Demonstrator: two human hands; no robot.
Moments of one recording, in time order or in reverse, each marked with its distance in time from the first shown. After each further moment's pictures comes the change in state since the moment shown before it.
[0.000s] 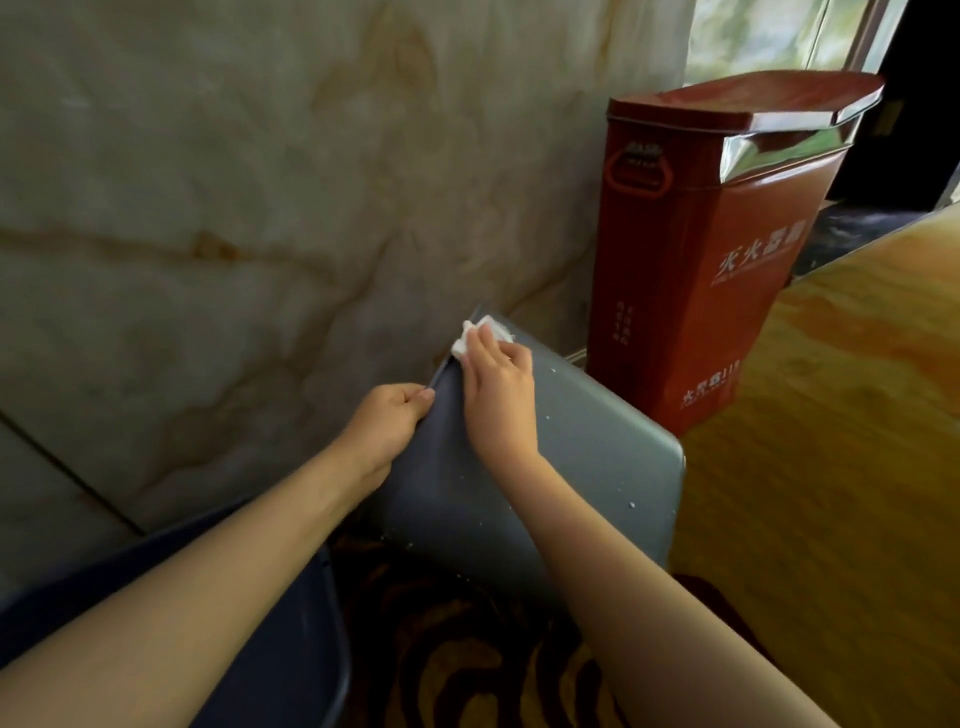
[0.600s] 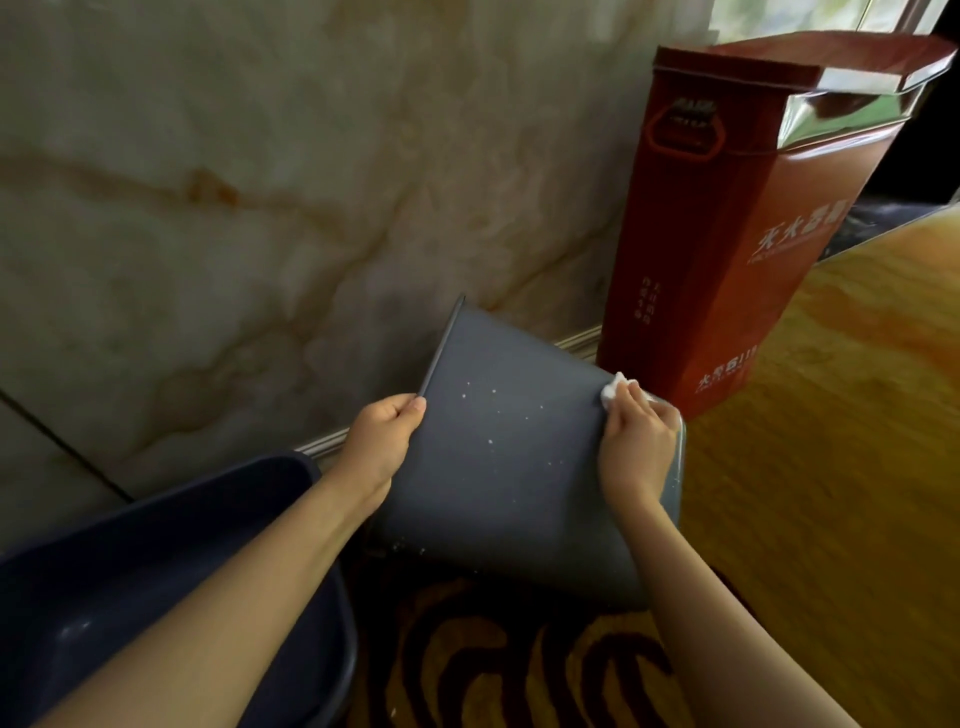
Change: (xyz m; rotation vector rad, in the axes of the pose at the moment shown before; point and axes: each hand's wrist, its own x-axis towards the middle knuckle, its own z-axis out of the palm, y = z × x) left_hand 0.001 -0.057 -0.011 -0.139 0.055 -0.067; right_hand -0.053 0.107 -0.021 -0.206 0.144 0.408
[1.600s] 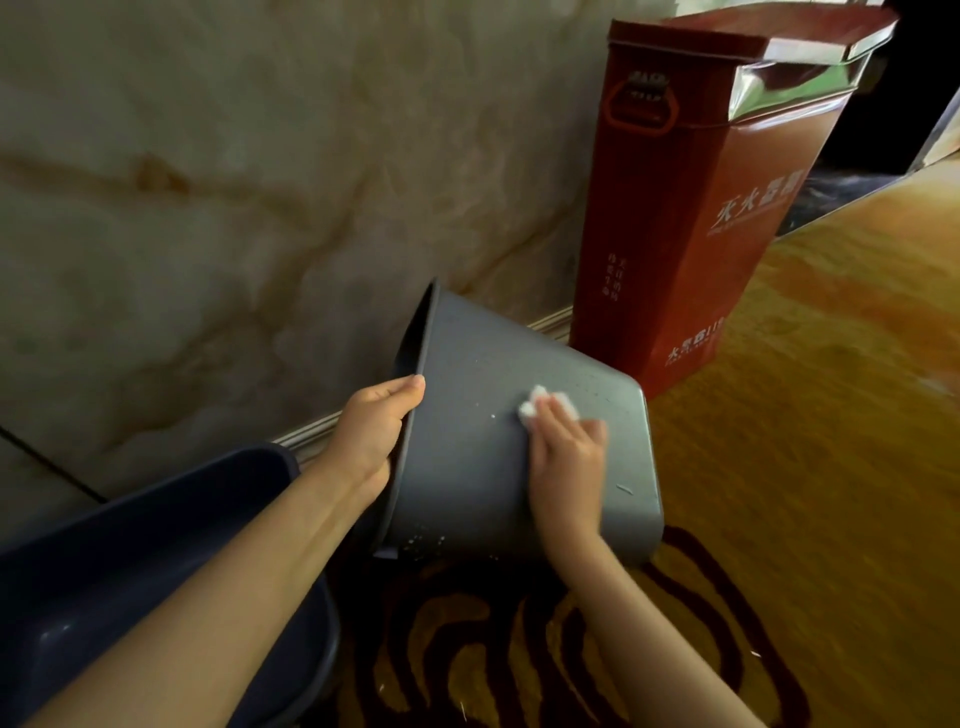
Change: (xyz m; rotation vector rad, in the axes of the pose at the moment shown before) left_hand -0.022 0.019 0.022 -0.218 -0.045 -0.087; right_hand -0.066 -0.030 -0.022 0.156 -0.039 -0.215
